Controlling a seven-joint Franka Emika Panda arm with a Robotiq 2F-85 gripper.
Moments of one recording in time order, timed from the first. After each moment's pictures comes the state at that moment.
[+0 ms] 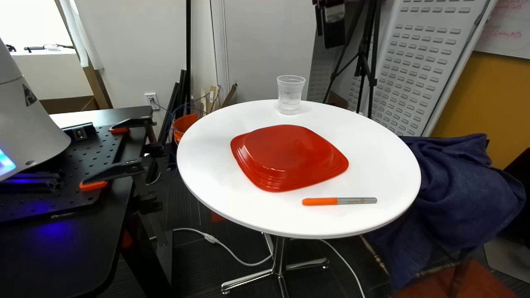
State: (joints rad) arm -0.20 -0.06 -0.26 -2.37 0.03 2.58 -0.04
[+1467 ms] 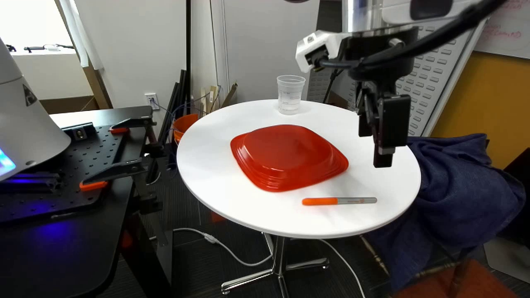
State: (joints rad) arm -0.26 0.48 -0.19 -2.05 0.06 2.74 -0.01
